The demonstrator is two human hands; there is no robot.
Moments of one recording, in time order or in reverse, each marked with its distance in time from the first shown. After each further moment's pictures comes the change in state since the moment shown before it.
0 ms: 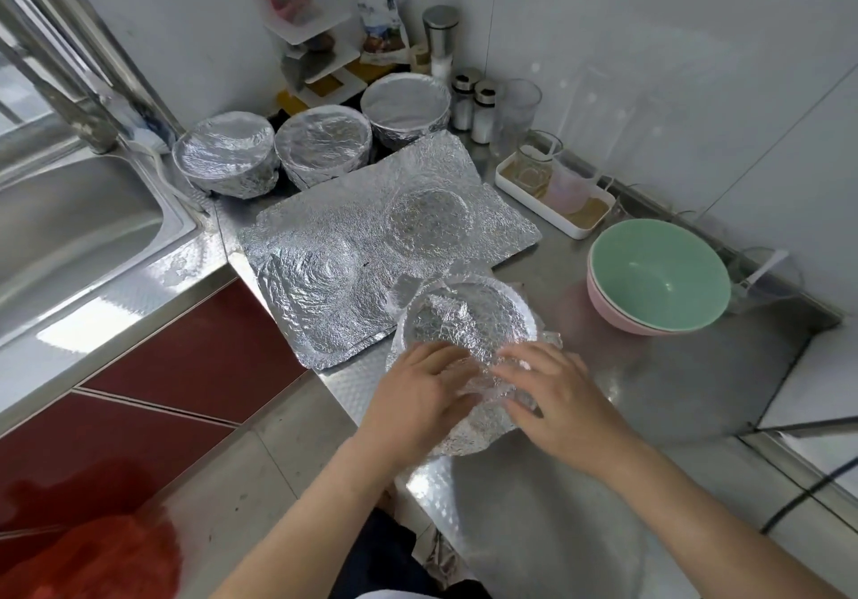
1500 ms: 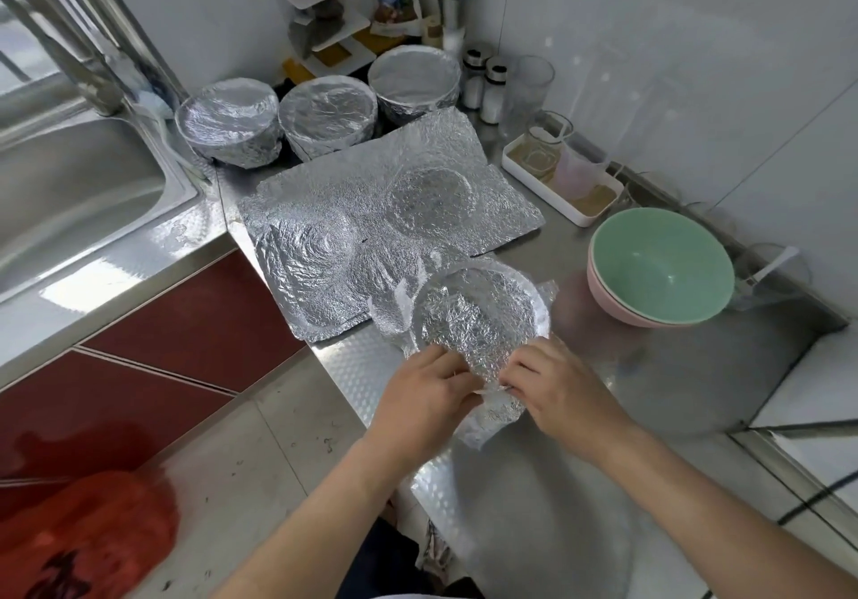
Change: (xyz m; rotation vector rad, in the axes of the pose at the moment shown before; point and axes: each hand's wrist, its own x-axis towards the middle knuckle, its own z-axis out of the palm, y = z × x) left_hand -0.006 0.027 0.021 0.031 0.082 0.009; right_hand -0.005 0.021 -0.001 -0.052 -0.015 -0.263
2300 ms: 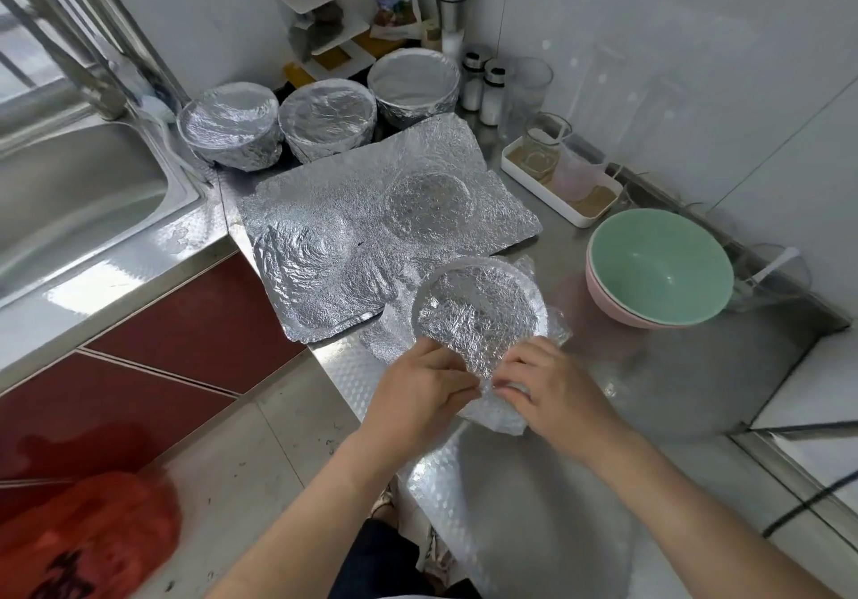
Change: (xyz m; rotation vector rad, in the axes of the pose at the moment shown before) left_hand 0.006 0.001 -0.014 -0.138 -0.036 -0.082; right_hand 0.004 -0.005 -0.003 0.182 0.001 0.111
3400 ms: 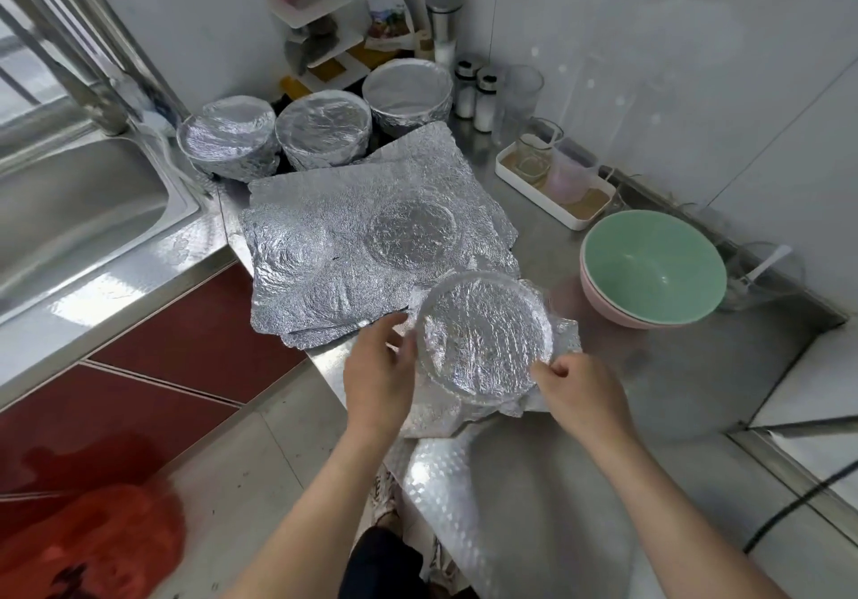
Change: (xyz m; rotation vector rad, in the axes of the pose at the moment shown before) left_hand 0.012 -0.001 -0.015 -0.234 0.312 -0.766; right_hand -0.003 0.002 -0.004 0.118 0.071 0.909
